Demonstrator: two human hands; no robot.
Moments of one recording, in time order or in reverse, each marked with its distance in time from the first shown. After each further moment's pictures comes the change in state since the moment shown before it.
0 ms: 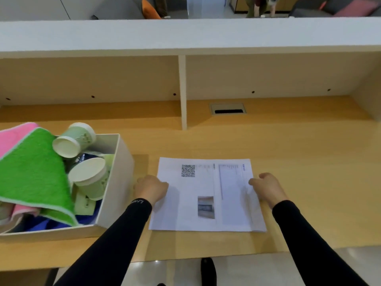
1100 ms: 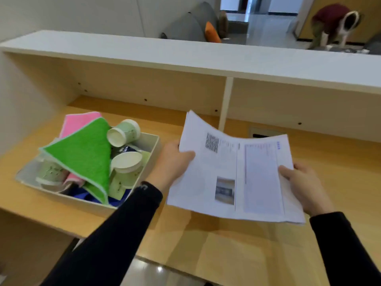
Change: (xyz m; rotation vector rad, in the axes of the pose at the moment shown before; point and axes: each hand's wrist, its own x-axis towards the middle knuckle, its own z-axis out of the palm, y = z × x) left_hand -0.070 0.043 -0.088 -0.789 0.238 0.328; right_hand -0.013 -0.093 -0.044 0.247 -0.164 -0.423
